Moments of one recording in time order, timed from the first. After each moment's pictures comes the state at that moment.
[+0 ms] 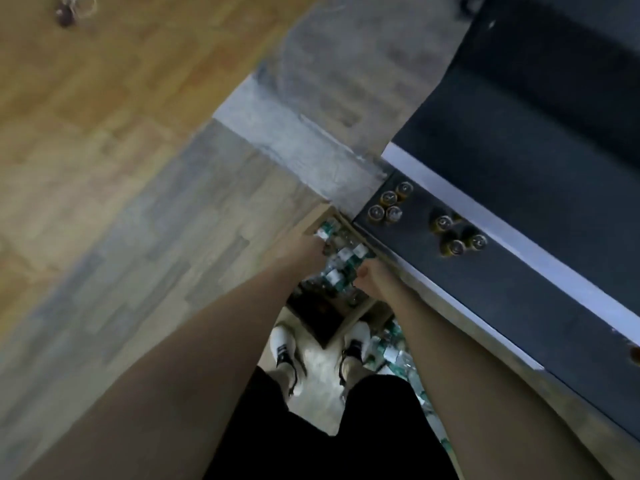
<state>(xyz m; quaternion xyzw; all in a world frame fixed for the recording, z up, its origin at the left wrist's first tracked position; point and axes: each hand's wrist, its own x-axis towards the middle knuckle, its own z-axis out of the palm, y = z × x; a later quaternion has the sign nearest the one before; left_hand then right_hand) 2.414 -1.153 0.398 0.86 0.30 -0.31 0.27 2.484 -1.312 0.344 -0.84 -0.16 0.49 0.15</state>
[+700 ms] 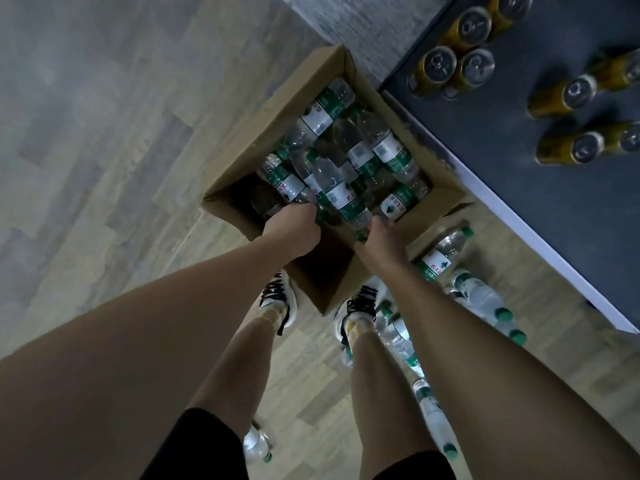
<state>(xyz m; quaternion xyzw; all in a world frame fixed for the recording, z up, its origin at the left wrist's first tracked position) 2.361 -1.155 -0.011 0.80 0.29 -0.43 0.28 2.429 -1.314 -0.047 -0.85 -0.10 0.51 0.08</state>
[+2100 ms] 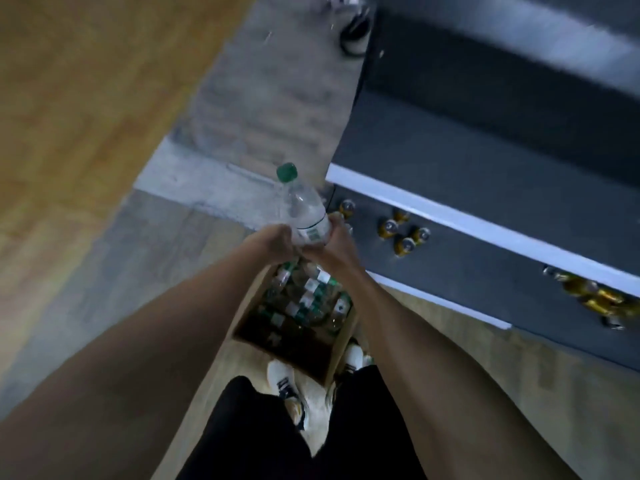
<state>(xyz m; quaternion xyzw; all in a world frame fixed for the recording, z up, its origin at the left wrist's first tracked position) 2.457 -1.097 0.395 0.86 0.21 -0.35 0.29 2.475 -1.234 0.362 -0.82 0.02 0.29 0.50</state>
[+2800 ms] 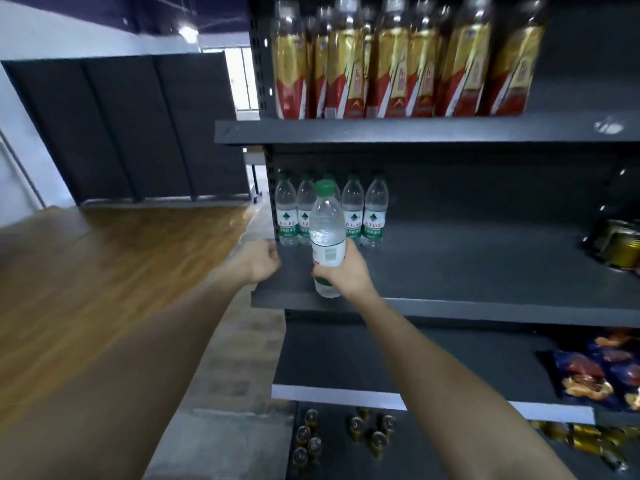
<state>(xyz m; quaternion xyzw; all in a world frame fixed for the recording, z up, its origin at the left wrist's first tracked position) 2.581 -1.169 0.788 0.98 0.01 0.02 0.21 2.580 -1.366 0.746 -0.80 -0.04 -0.04 0.60</state>
